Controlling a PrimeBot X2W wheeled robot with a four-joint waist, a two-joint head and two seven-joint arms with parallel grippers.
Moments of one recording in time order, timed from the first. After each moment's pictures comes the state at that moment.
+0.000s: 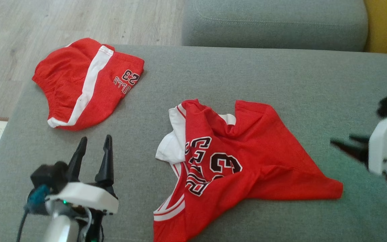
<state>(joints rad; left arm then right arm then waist) -0.05 0.10 -0.15 0.20 -0.34 -0.02 -0.22 -0.62 -0.86 1.03 0.43 1.27 0.12 0.54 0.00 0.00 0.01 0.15</state>
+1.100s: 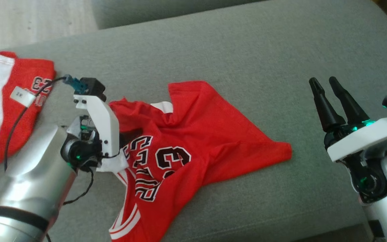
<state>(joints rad) -0.69 0.34 -0.69 0.66 -0.94 -0.12 0.65 -0.27 -0.34 0.25 0.12 0.80 0.12 0.08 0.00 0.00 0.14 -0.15</state>
